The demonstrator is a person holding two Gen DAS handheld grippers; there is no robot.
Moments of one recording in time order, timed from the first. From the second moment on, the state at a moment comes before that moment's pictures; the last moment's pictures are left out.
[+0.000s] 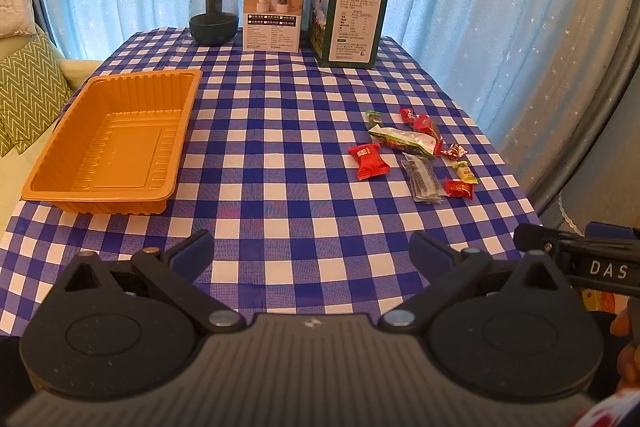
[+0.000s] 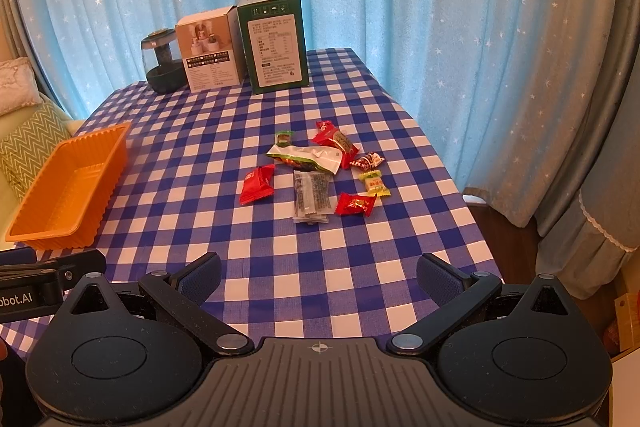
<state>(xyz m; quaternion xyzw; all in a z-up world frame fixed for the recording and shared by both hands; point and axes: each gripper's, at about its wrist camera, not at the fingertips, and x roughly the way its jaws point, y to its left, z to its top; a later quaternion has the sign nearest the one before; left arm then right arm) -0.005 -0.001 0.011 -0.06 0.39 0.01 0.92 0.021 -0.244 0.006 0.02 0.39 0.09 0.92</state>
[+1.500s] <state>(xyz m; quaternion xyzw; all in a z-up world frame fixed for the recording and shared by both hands) 0.190 -0.023 -0.091 -0.08 0.41 -0.09 0.90 0.160 -0.253 -0.080 0.07 0.38 0.07 0.92</state>
